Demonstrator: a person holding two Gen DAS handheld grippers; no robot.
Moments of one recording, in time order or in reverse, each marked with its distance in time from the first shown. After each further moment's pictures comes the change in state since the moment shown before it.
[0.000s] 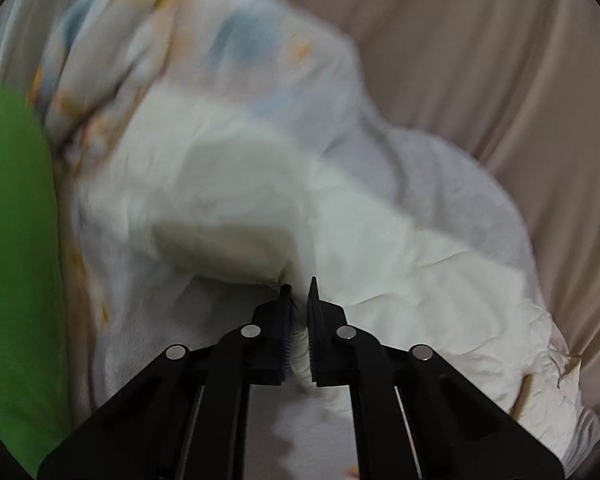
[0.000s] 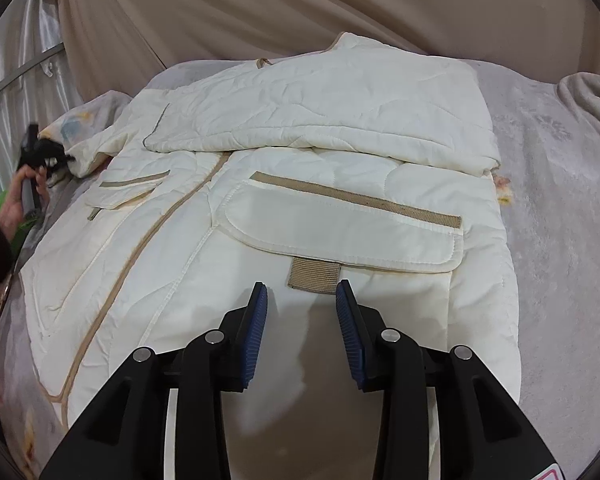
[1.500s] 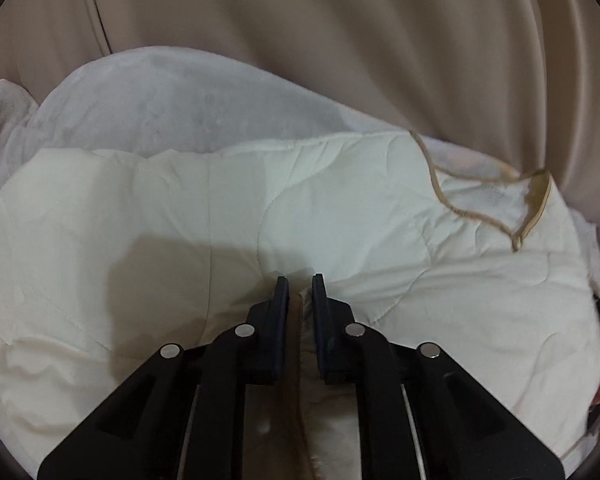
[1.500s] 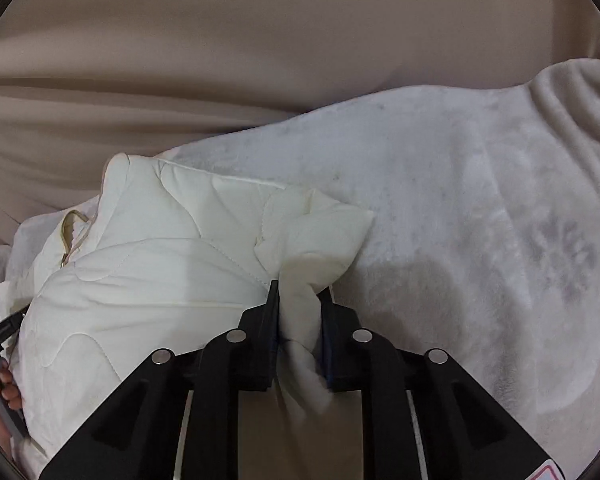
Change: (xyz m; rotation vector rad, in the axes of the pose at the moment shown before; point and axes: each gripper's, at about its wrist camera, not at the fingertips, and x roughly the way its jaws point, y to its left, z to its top) left arm 0.082 -0.290 -0.135 0.576 0.184 -0.228; right arm 0.123 -0.164 0.200 0.340 -0.103 -0.206
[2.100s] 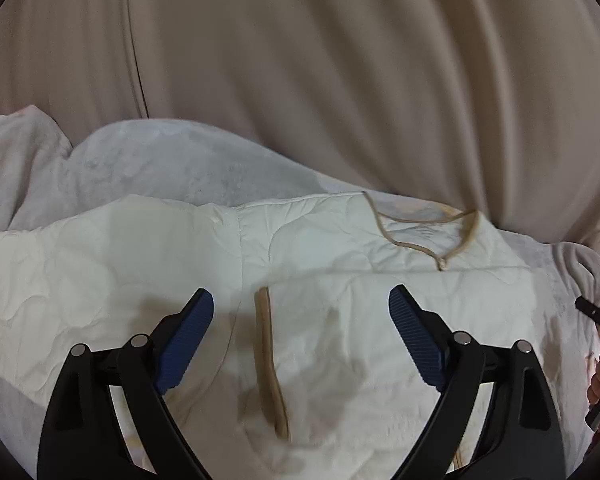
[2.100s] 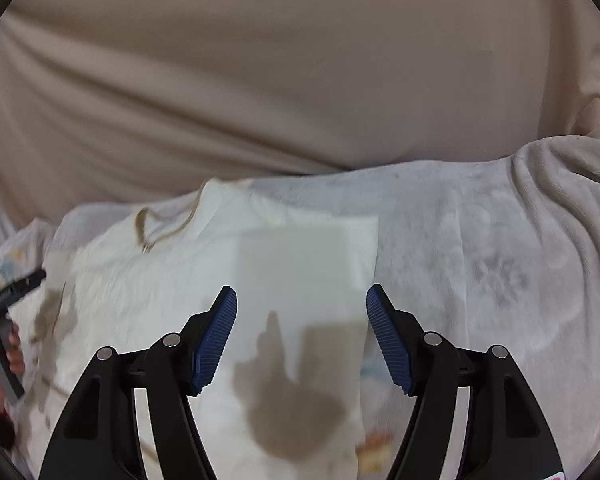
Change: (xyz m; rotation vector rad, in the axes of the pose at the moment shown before) left arm -0.096 0.015 0.001 -0.031 -0.125 -0.084; right arm -0.087 0.018 -0.004 -0.108 -0.090 0.077
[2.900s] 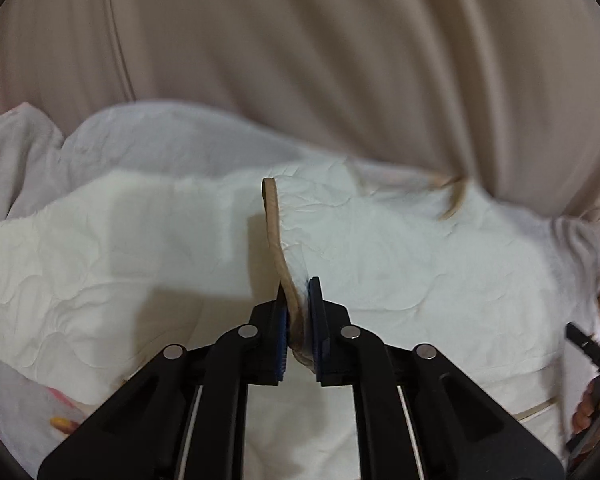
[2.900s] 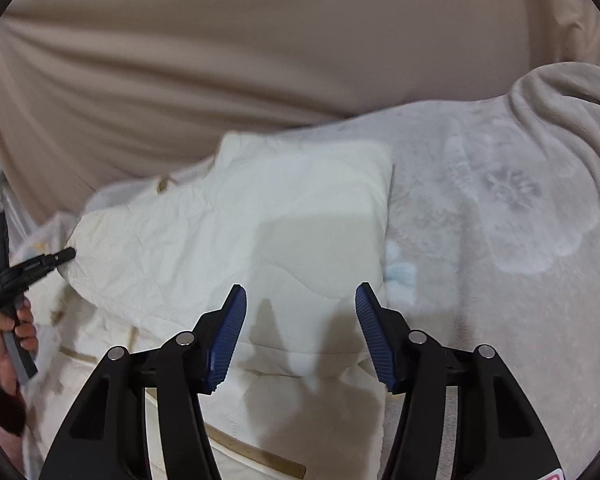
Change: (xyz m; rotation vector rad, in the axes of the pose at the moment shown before) left arm -0.007 -0.013 -0.029 0.062 0.077 0.026; right arm -0.013 -0.003 -0.086 0.019 0.067 0.079
